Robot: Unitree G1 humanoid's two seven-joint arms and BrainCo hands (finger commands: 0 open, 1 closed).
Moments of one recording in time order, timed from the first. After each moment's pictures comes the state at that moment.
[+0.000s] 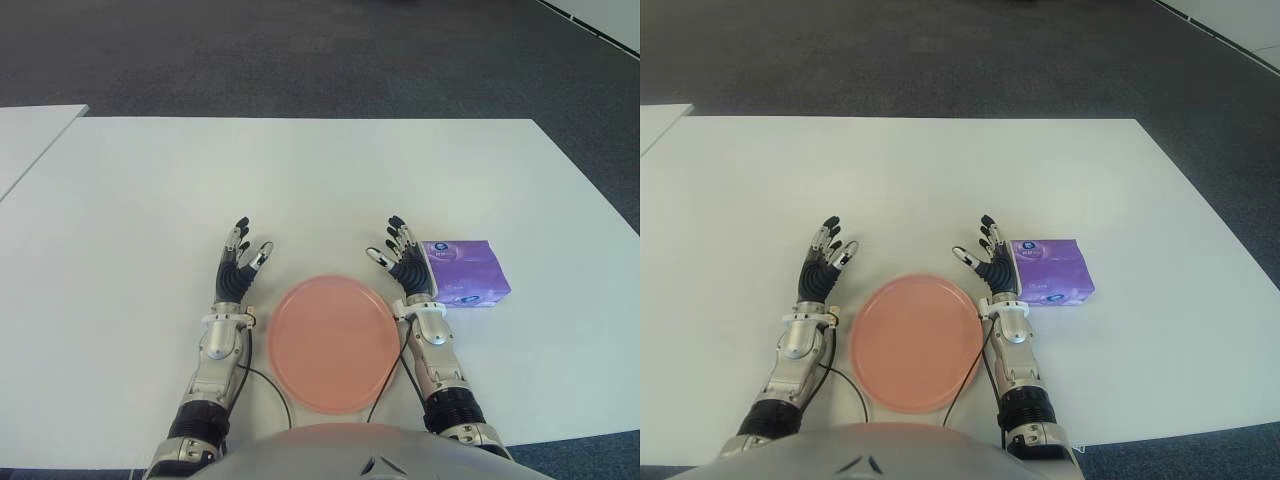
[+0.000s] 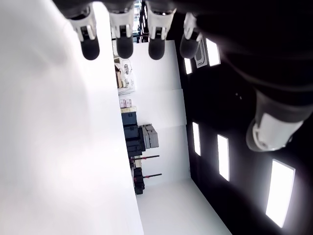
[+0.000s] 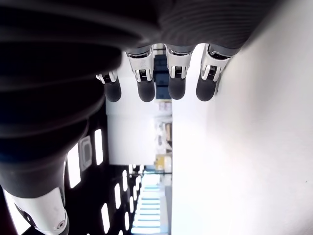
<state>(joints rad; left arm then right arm) 0.06 0.01 0.01 0.45 0.09 -0.54 0.13 -0.03 0.01 0.00 0.43 -0.04 -0.36 0.01</state>
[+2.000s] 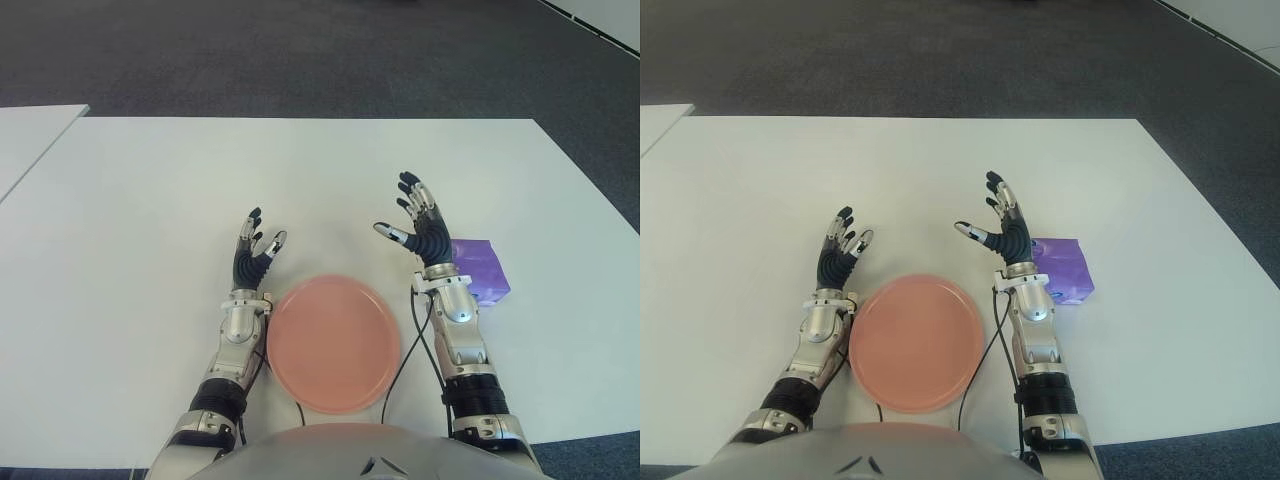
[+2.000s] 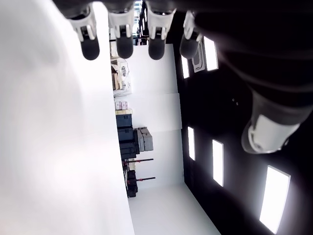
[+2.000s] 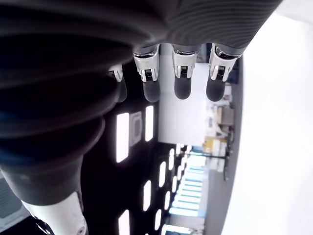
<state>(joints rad) -0.06 -0.04 -0.01 0.63 0.13 -0.61 0.22 -0.10 -0.08 -0.01 0.14 -0.02 -0.36 0.08</state>
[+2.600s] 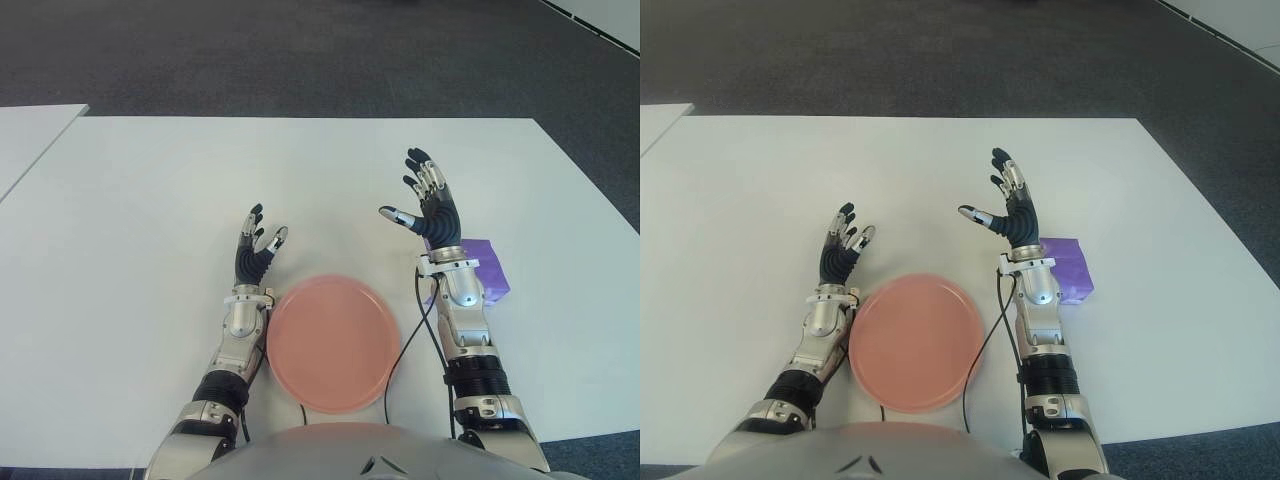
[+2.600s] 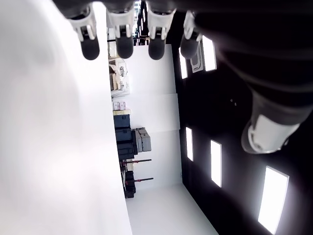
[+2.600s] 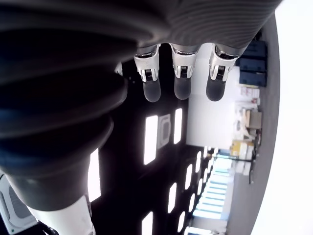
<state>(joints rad) -0.10 -0.04 -0.01 0.68 0.13 -0.63 0.24 -0.21 -0.12 -0.04 0.17 0.03 -0.40 0.12</state>
